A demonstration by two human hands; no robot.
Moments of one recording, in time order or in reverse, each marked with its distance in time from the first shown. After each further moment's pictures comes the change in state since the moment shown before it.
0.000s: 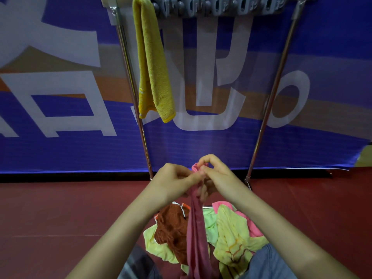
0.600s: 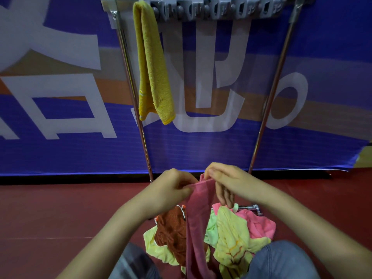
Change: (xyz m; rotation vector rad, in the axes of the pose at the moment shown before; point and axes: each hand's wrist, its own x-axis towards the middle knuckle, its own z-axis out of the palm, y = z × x) left_hand -0.008 0.001 -0.009 0.256 -0.172 0.202; right_hand -0.014 -0.011 -0.035 -0.475 -0.214 -0.014
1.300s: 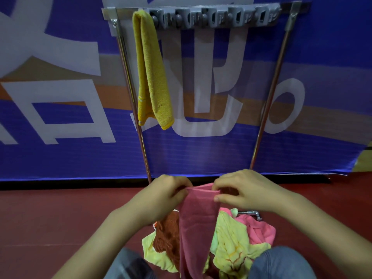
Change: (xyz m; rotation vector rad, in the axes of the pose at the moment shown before) left_hand -0.005 0.002 -0.008 0.264 0.006 0.075; right_hand -0.014 0.007 -0.024 -0.830 0.063 -0.321
